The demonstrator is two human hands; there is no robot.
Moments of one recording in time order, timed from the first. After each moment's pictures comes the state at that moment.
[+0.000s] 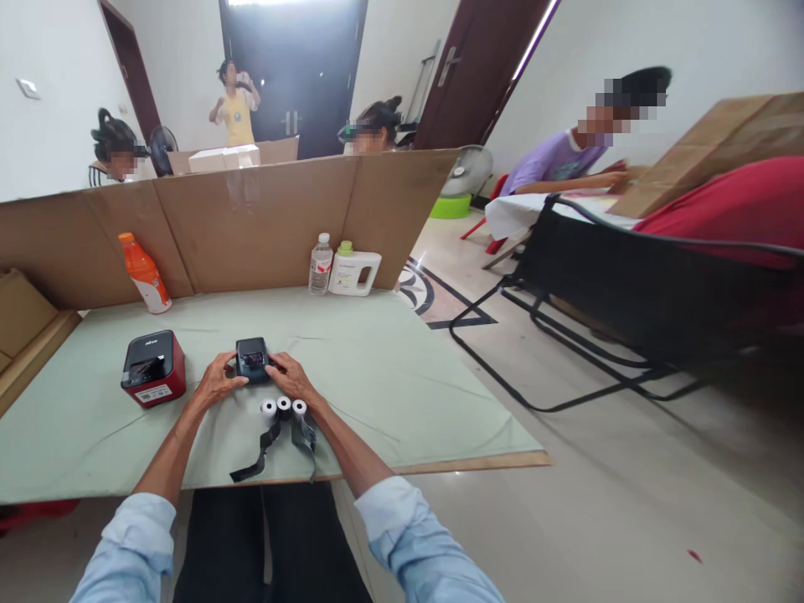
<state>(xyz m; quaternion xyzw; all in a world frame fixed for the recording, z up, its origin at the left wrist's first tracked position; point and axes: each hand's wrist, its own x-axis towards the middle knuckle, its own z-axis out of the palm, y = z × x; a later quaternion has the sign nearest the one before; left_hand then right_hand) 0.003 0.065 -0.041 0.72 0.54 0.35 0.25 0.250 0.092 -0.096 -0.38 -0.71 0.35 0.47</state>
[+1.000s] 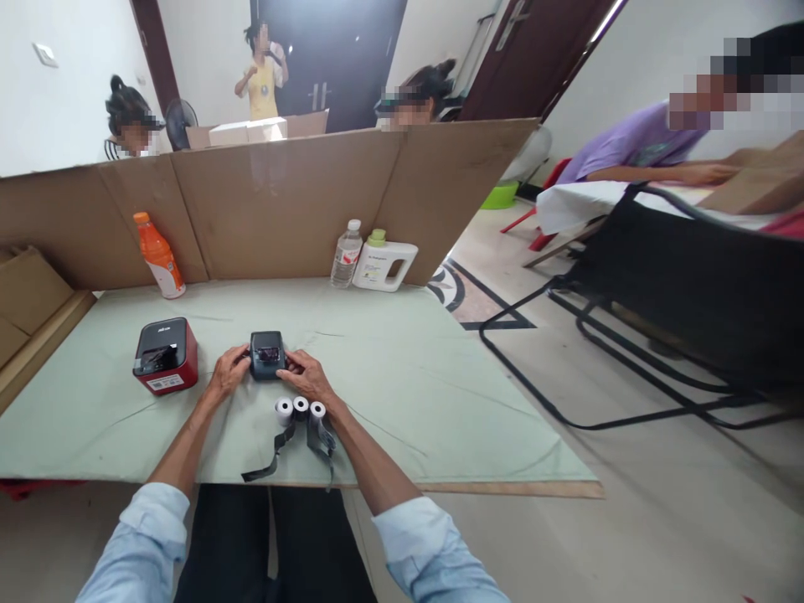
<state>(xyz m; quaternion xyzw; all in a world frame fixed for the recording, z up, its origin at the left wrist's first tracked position) 0.016 0.058 -0.044 0.66 0.58 0.41 0.27 0.253 0.081 -0.095 -0.38 -0.69 0.40 0.48</state>
